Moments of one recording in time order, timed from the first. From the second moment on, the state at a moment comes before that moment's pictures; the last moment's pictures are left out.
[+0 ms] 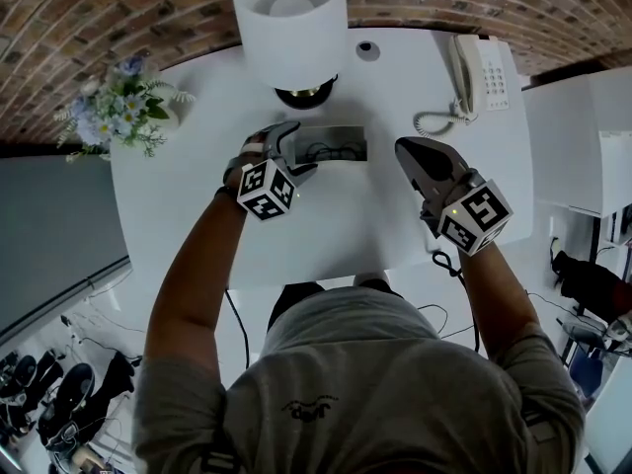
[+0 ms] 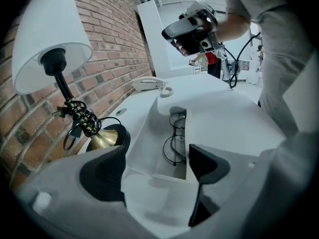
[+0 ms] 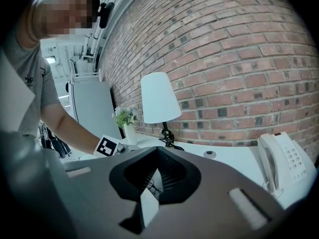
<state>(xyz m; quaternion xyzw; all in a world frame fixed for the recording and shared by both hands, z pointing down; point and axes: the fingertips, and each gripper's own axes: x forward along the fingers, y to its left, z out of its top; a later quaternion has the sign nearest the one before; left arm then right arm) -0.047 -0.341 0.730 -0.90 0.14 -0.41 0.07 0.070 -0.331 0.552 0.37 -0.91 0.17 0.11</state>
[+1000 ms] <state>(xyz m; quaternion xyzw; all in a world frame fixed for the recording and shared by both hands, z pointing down) -0.054 -0.328 0.723 -0.88 0.20 -0.43 0.08 0.065 -0.322 0.545 0.36 -0.91 0.17 0.11</state>
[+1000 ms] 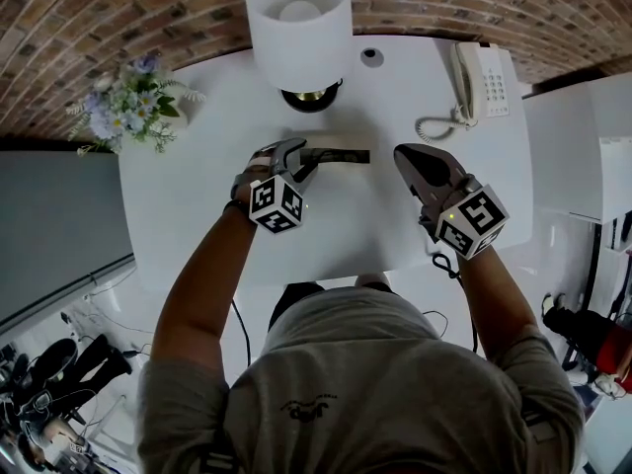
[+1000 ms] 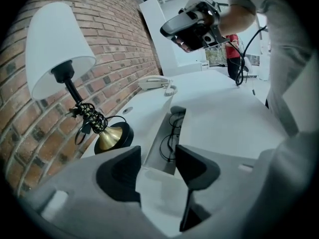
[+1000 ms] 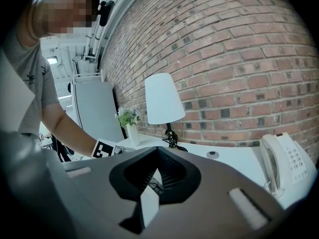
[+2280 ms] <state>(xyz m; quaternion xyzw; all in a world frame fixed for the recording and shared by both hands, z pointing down) -0.063 -0.313 0.661 -0.91 0.26 -0.31 -0.07 0.076 -0.316 0.502 0.37 -0.91 0.14 0.10</state>
